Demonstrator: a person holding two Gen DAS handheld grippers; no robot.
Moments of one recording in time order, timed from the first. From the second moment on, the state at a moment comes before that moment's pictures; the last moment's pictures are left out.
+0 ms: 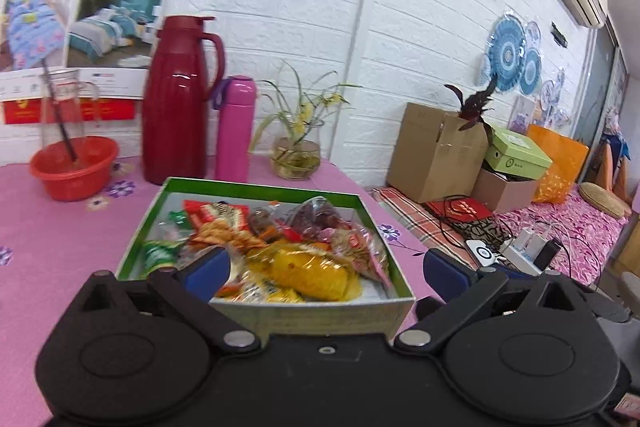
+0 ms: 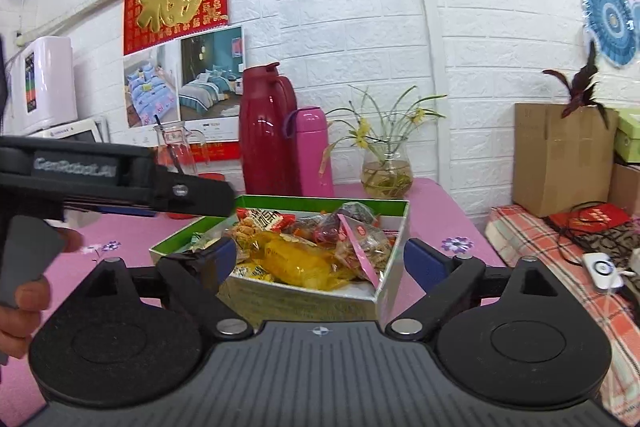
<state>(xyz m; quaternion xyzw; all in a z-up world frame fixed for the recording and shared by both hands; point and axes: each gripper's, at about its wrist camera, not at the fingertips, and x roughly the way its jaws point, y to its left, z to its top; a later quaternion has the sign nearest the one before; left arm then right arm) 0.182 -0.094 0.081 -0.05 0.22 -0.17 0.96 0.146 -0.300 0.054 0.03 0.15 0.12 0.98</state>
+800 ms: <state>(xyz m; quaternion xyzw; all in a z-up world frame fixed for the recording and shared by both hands) 0.098 -0.052 0.035 -0.01 0.24 -0.03 0.97 0.081 -0.271 0.030 -0.01 0.18 0.07 0.98</state>
